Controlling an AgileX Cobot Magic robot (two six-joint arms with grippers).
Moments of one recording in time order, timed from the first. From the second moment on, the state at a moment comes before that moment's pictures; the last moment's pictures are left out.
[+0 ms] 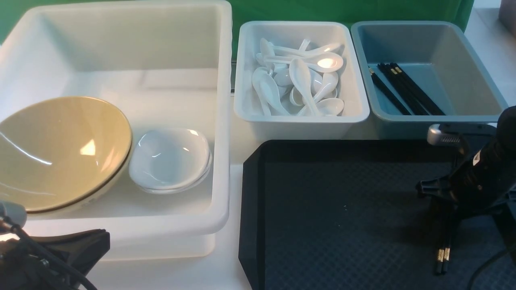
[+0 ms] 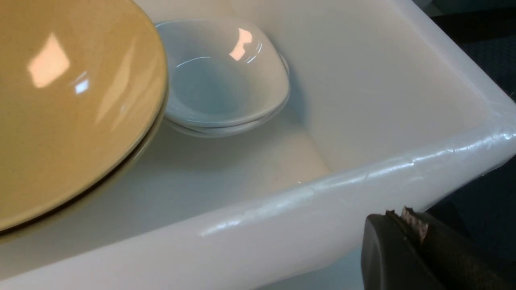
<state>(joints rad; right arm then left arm) 0.12 1.71 -0.90 0.00 0.61 0.22 -0.08 0.47 -0.34 -0.62 0.60 0.54</state>
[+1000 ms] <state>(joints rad) 0.26 1.26 -0.93 0.00 0.59 -0.13 -0.08 0.47 -0.34 -0.61 0.58 0.55</state>
